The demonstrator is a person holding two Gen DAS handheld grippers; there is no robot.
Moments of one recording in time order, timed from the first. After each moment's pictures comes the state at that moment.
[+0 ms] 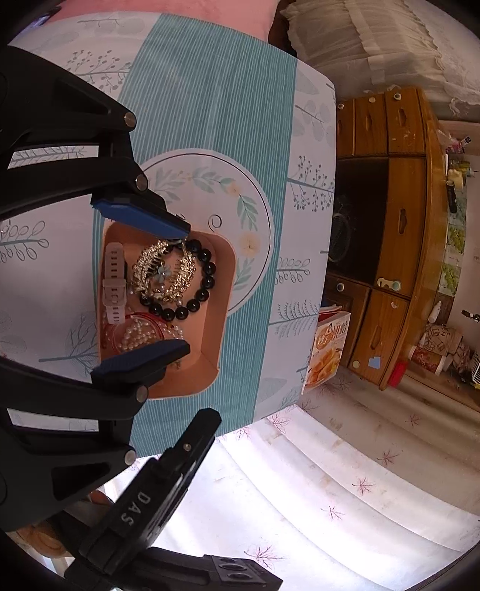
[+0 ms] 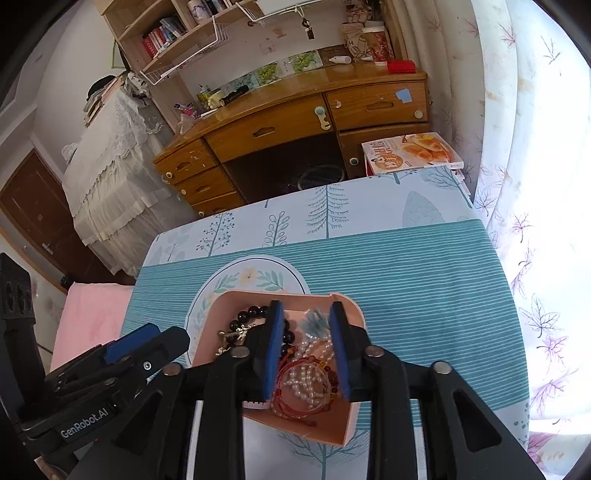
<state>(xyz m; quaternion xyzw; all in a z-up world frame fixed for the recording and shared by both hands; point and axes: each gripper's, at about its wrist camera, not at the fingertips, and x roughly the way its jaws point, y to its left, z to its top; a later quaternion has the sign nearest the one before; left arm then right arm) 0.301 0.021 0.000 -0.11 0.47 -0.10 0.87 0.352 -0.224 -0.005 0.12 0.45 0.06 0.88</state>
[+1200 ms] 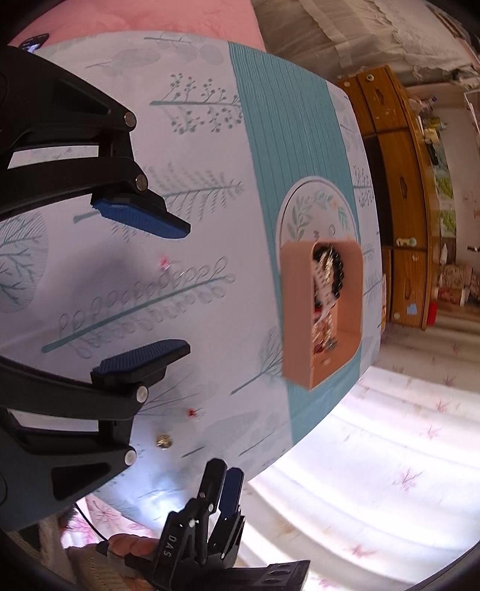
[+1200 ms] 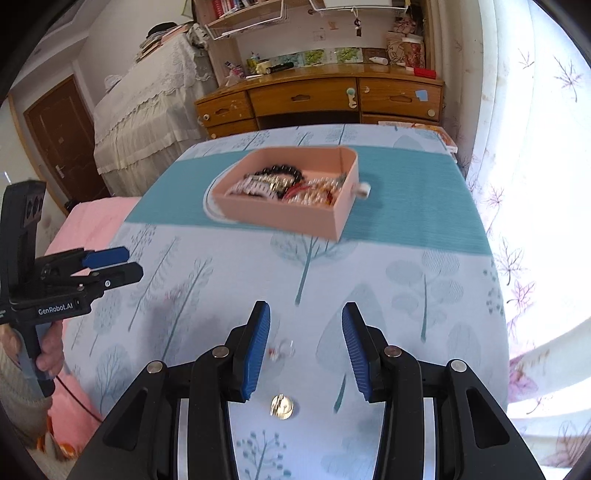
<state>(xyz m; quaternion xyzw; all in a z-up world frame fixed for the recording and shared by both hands) 0.081 0.044 -0.056 0.01 0.45 -0.17 0.88 0.083 -0.224 -0.060 0.00 0.46 0.12 0.88</state>
